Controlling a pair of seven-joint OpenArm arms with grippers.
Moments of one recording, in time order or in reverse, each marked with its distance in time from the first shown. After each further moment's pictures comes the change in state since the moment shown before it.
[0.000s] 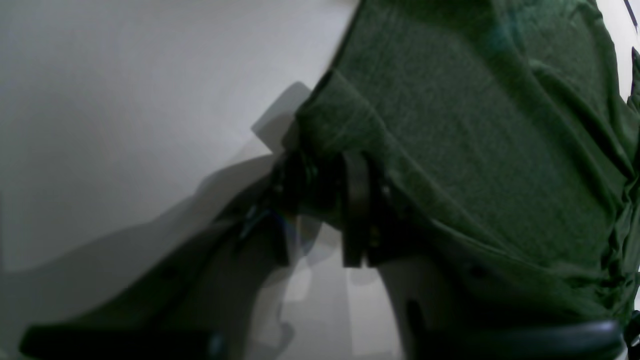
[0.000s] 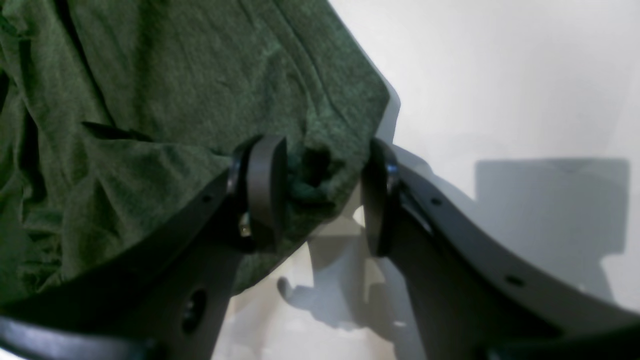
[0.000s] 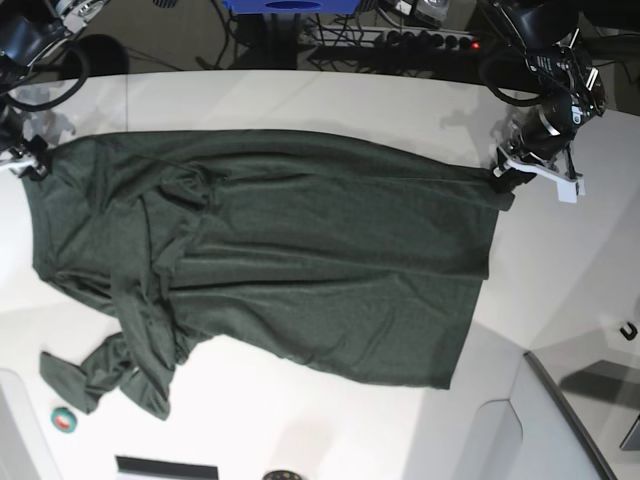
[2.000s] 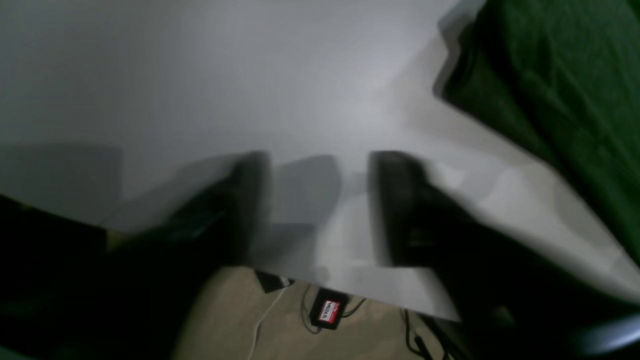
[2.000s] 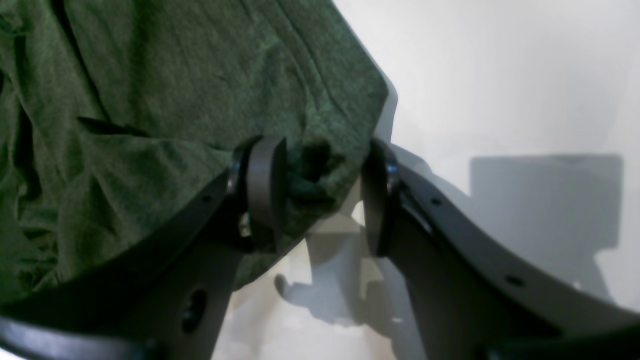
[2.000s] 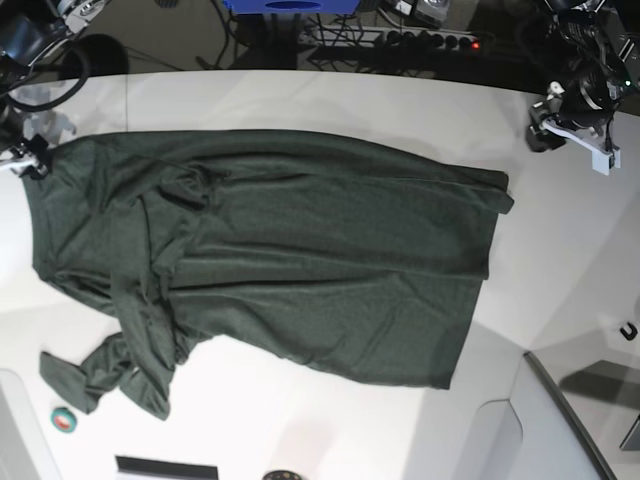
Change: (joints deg) left arm 9.6 -3.1 -2.8 16.2 3.5 3.0 10.8; right arm 0.0 -0.3 0.0 0.9 -0.3 -0.4 -0.6
